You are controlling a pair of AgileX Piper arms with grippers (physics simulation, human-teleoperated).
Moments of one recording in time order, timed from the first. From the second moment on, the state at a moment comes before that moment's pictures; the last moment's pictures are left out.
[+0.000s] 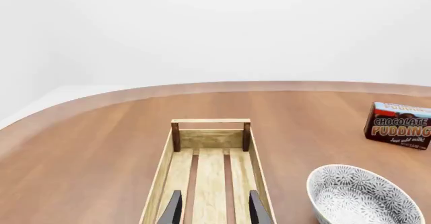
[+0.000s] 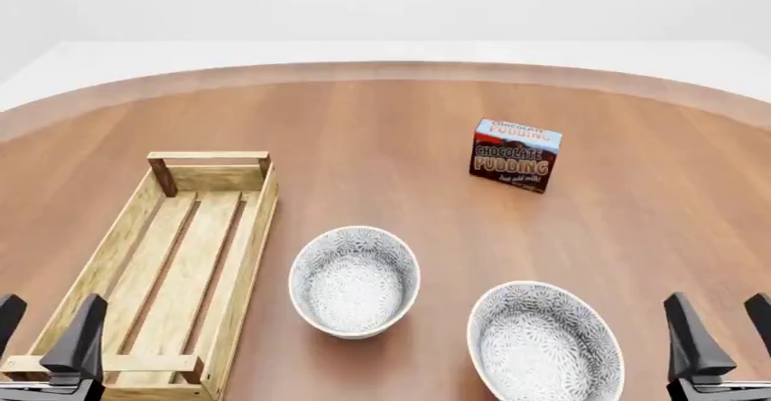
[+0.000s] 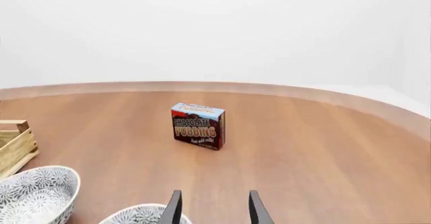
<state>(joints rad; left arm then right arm) 0.00 0.00 0.00 0.00 0.00 0.00 0.01 0.00 -0.01 0.00</state>
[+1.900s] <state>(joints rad) 0.00 0.00 0.00 0.00 0.00 0.56 1.67 -1.15 0.37 0.03</state>
